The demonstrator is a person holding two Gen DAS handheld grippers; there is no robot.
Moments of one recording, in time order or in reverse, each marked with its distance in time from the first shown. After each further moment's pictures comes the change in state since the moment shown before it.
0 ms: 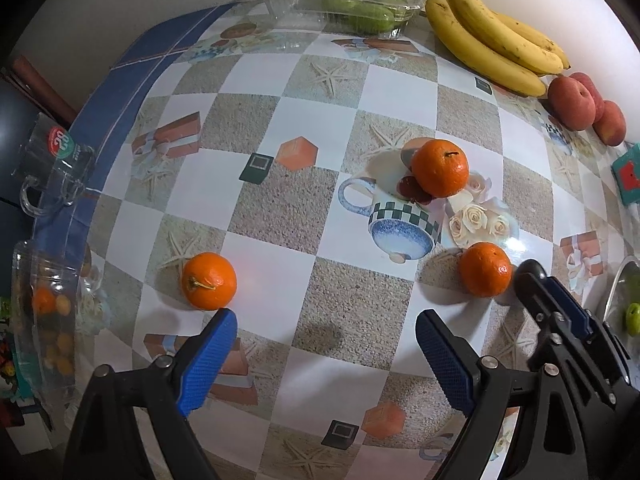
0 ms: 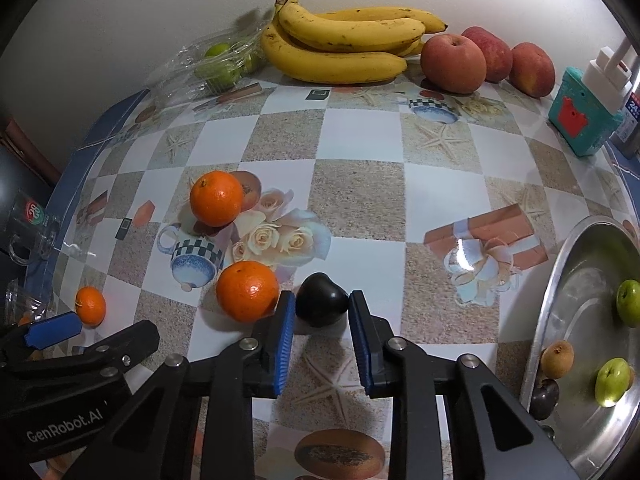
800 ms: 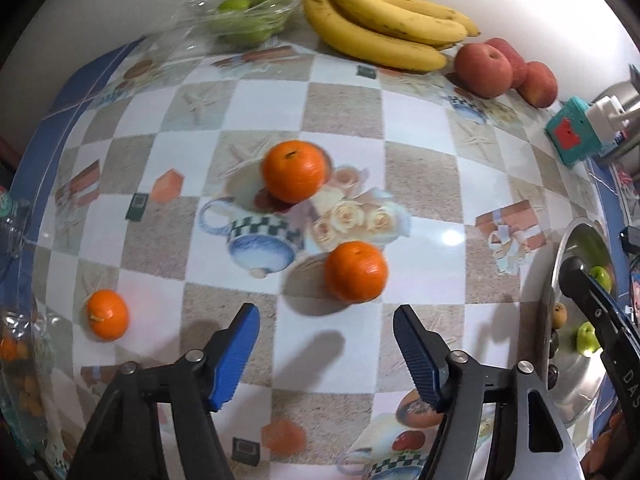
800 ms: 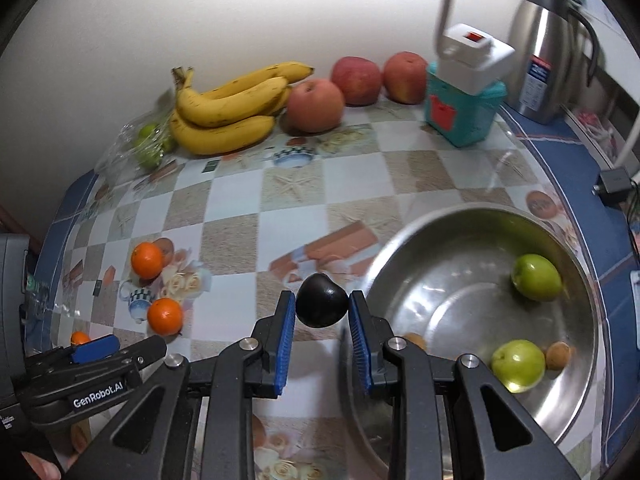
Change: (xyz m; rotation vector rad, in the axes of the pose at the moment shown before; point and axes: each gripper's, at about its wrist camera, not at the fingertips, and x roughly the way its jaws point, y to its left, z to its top) left arm -0.001 -0.069 -0.005 0.168 -0.051 -0.165; right arm -0.071 -0.098 -0.007 0.194 -0.117 -0.089
